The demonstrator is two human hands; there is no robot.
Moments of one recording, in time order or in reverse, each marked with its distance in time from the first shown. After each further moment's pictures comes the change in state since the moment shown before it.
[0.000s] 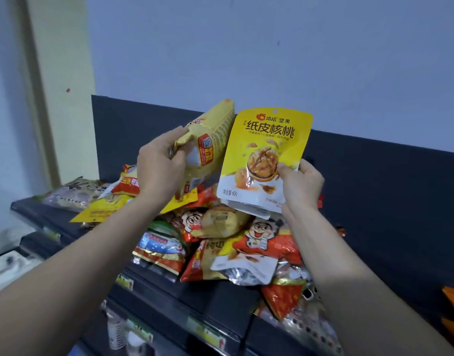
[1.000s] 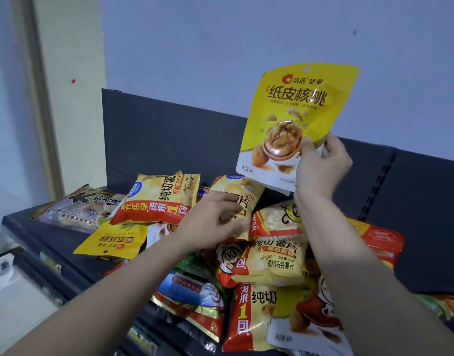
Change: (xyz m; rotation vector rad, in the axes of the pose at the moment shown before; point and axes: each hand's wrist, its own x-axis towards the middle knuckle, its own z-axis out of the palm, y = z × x) left_hand 0.045 -0.157 0.040 0.278 -0.750 0.242; right_hand 0.060 0.027 0.156 0.015 0.120 -0.394
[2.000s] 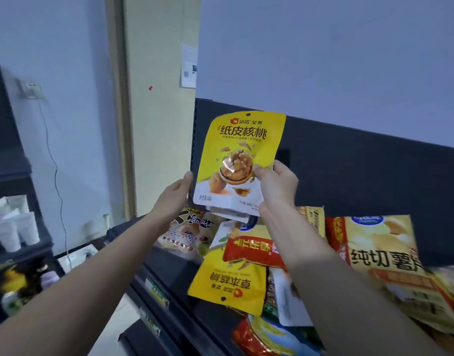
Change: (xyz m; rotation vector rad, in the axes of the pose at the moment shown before) left_hand -0.042 -0.280 -0.172 -0.621 0.335 -0.747; right_hand -0.146 0.056 0.290 0.114 -0.411 0.683
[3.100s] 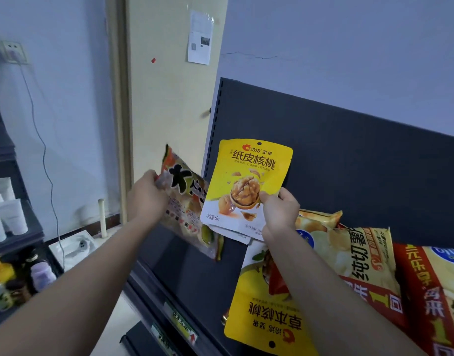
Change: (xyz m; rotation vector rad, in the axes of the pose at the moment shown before) left_hand 0.090 -0.070 -0.085 0.576 0.519 0.029; right_hand 0.045 0.098 0.074 -0.236 0.168 0.137
